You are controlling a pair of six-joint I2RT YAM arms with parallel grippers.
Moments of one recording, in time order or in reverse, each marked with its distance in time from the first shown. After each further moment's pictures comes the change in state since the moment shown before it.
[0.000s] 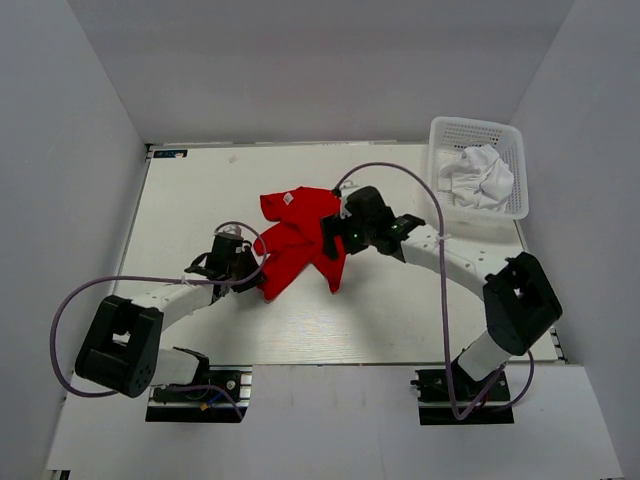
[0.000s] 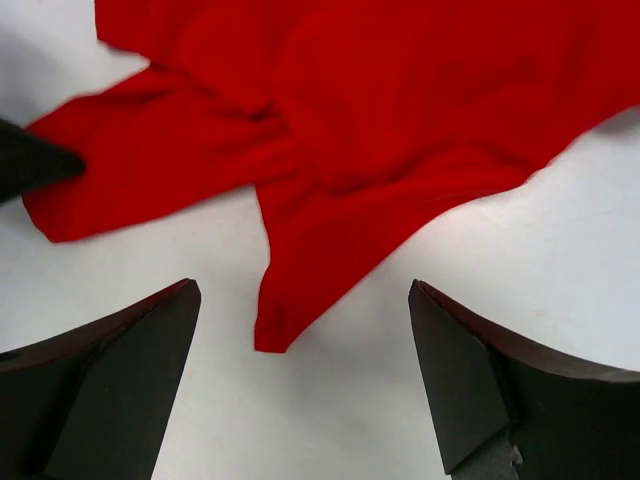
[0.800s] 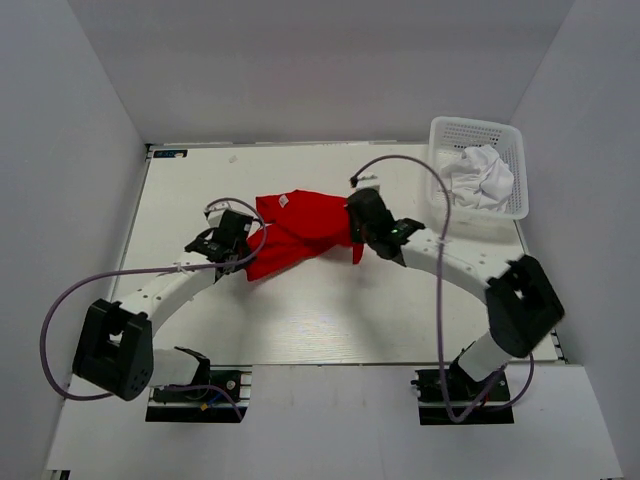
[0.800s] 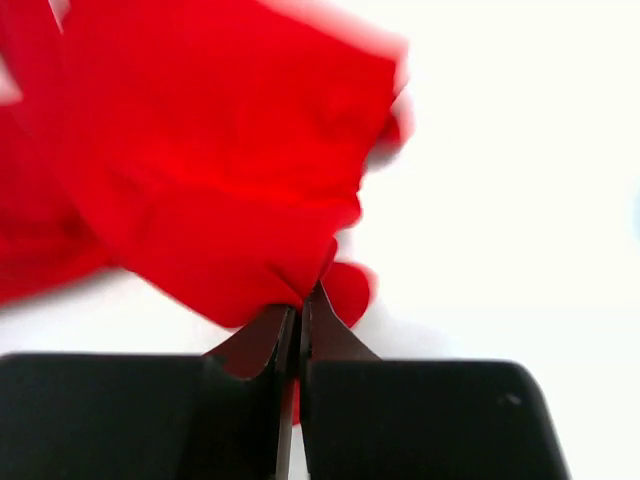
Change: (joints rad) left arm -0.078 0.010 0.266 -0.351 -0.380 -0.040; right arm 0.046 0.048 -0.044 0.075 0.401 0.126
